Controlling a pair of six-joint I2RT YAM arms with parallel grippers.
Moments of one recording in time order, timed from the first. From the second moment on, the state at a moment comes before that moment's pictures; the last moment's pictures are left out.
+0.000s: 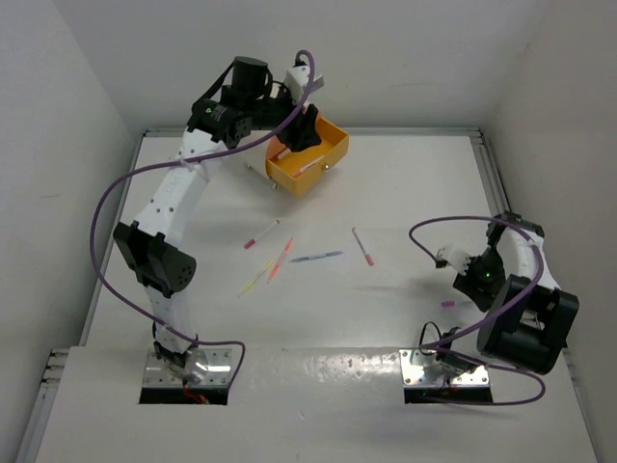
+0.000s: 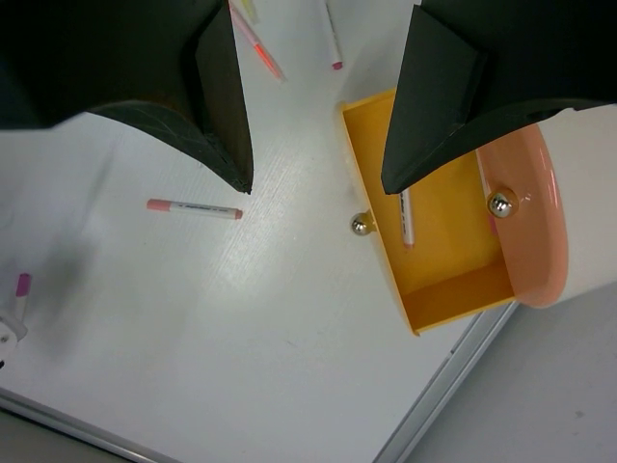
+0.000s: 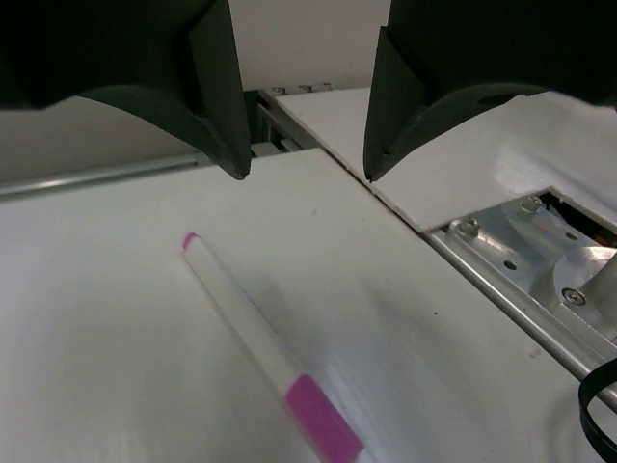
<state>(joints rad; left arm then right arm) -0.44 1.88 2.20 -0.78 0.55 0.29 -0.43 1.35 0.82 -1.15 0.01 -1.46</state>
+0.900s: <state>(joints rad) -0.44 1.88 2.16 -0.80 0.53 0.29 -0.39 1.48 0.63 -0.73 0.01 -1.58</state>
